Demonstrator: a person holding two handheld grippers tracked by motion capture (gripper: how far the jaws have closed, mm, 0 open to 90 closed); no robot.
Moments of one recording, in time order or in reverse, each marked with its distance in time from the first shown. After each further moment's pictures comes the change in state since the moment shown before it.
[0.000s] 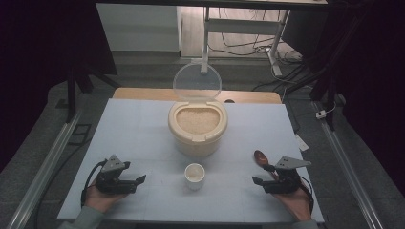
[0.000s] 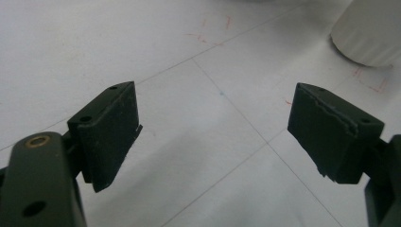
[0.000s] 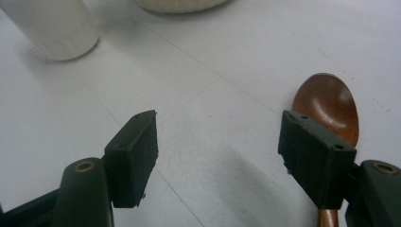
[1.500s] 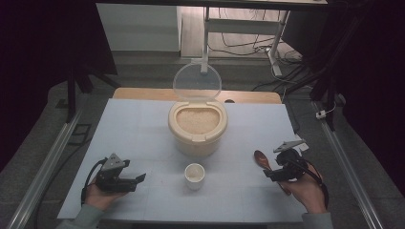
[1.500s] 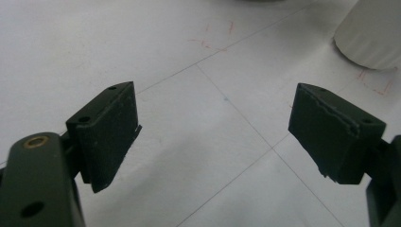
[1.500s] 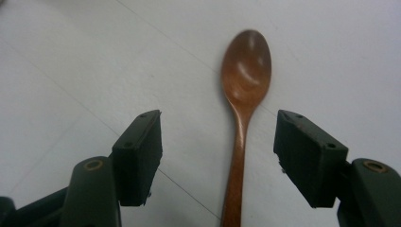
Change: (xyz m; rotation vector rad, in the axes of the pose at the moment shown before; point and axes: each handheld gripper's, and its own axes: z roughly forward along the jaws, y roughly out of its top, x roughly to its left) left arm 0.002 0.004 0.000 -0.001 0.009 0.017; right arm -0.006 0.058 -0.020 0.393 -0.207 0.024
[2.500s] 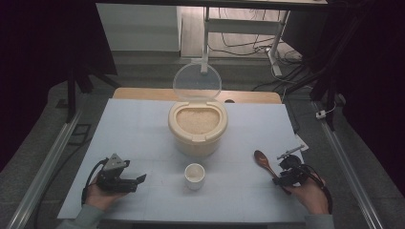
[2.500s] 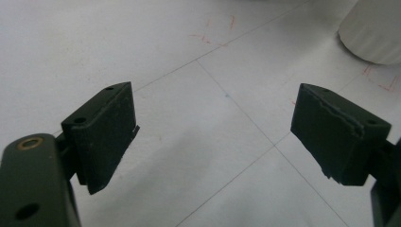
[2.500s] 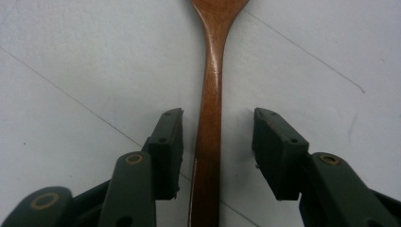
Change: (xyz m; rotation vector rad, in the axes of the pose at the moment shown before) left arm -0.001 0.000 0.002 0.016 0.006 0.006; right arm -0.025 -0.032 0.035 0.194 0.015 0.080
